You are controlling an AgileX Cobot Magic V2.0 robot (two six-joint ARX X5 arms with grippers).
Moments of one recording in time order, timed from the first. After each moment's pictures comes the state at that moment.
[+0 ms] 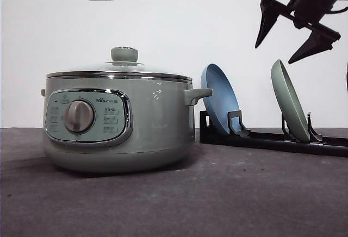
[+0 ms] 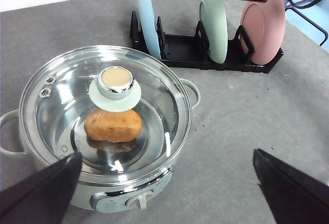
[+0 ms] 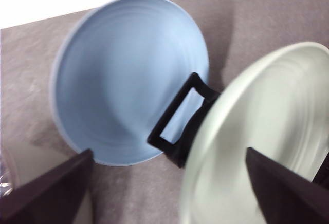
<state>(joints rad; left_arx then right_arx) -0.32 0.93 1.28 -0.88 0.37 0.01 0.05 1.75 1.58 -0.51 -0.35 0.29</state>
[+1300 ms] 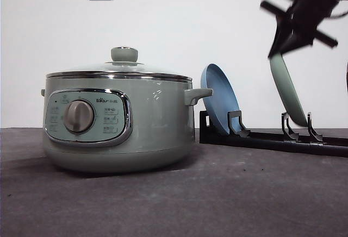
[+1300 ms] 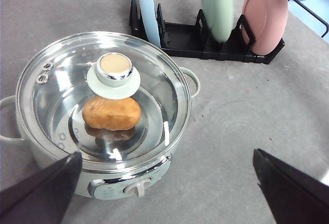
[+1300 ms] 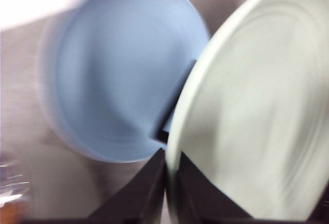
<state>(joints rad) -0.32 0.93 1.28 -0.92 0.37 0.01 0.04 1.71 1.58 -0.52 -0.44 0.33</state>
